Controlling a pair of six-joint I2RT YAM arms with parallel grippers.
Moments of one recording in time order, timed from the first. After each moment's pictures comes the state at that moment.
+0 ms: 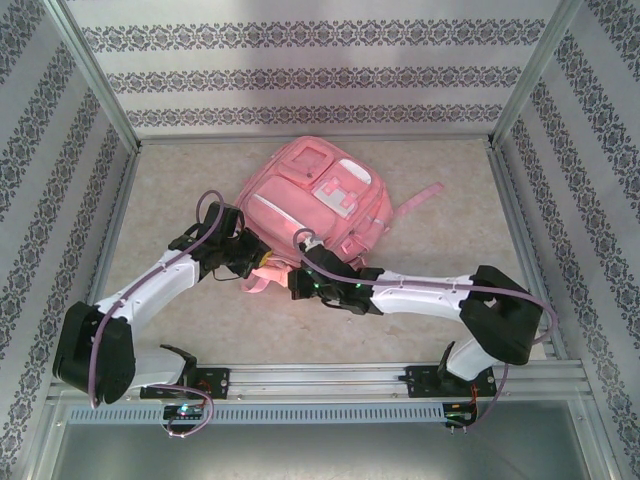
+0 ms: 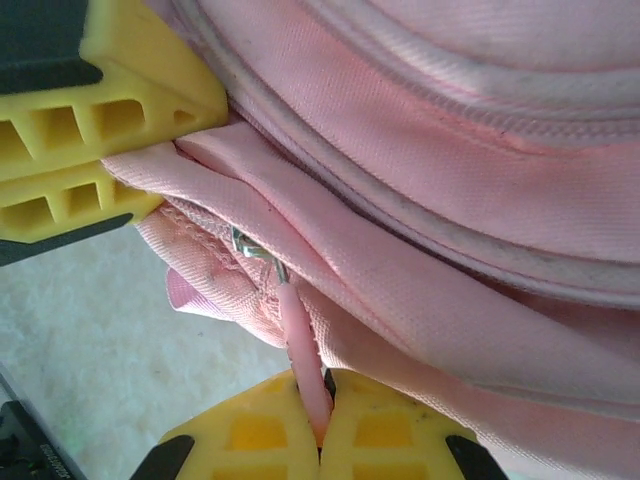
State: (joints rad) left arm -0.34 1.28 0.81 -0.44 0.36 -1.33; right arm 1.02 1.54 0.83 0.02 0.03 0.84
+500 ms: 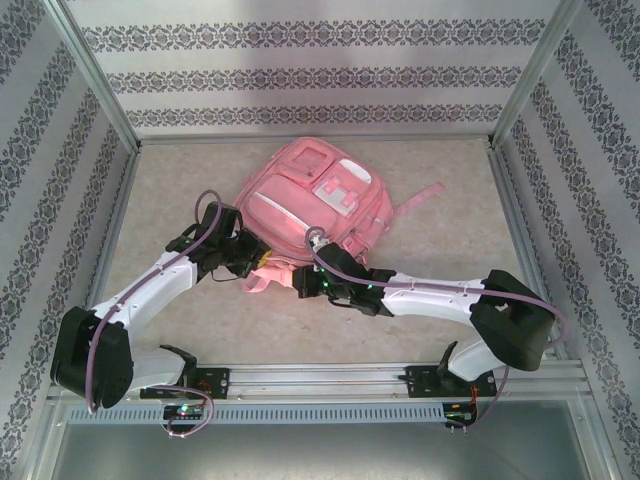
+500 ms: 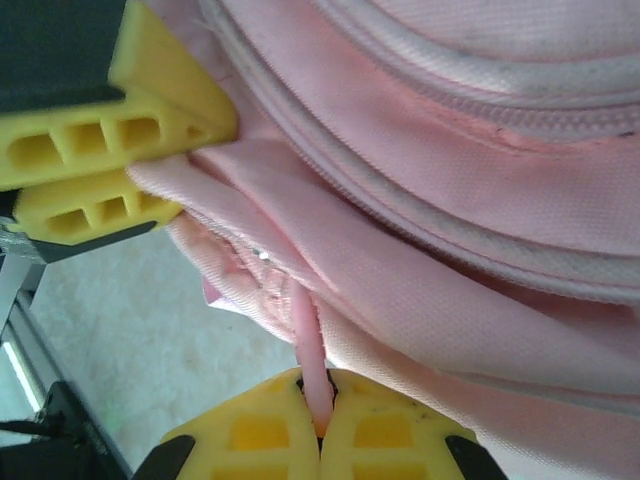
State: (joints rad) left arm -0.34 1.26 0.81 -0.46 0.37 -1.31; right arm 0.98 1.49 0.76 0.11 -0.07 0.80
